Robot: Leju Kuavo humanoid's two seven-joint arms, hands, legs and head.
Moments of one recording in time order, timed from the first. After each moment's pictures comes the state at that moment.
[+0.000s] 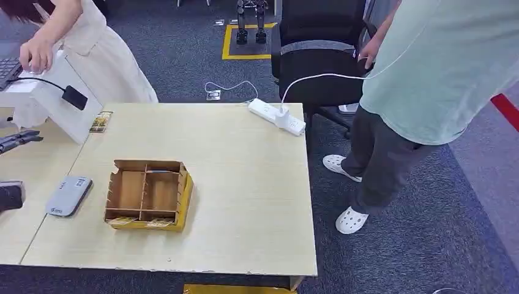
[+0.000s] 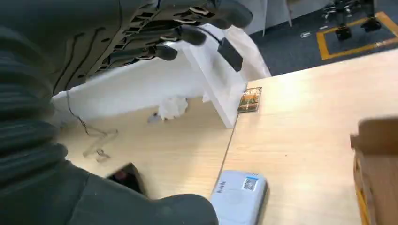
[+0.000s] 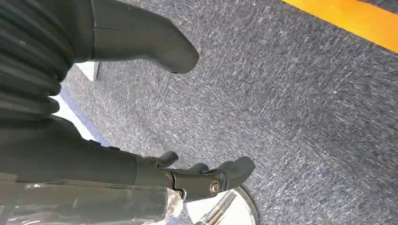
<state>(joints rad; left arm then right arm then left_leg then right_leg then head) 0.14 1.19 0.20 -1.72 -0.14 -0.57 -0.20 -0.04 0.03 0.23 -0.21 0.68 -0.37 -0.01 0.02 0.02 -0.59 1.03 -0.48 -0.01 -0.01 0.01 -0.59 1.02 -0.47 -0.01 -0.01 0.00</state>
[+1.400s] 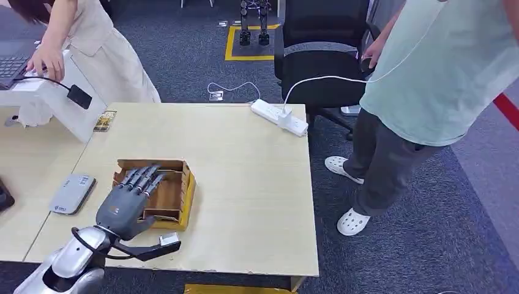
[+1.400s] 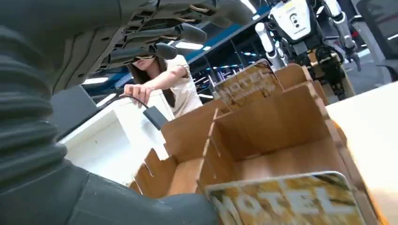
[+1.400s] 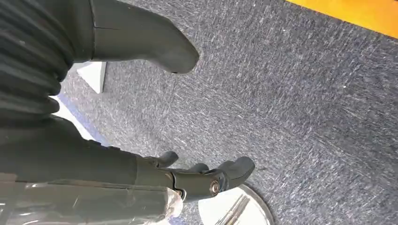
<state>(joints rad) -0.01 0.54 -0.42 -1.72 -1.09 0.08 0.08 -0.03 0.04 0.15 -0.20 0.70 -0.40 0.01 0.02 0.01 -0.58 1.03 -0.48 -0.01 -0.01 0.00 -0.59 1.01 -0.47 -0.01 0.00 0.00</state>
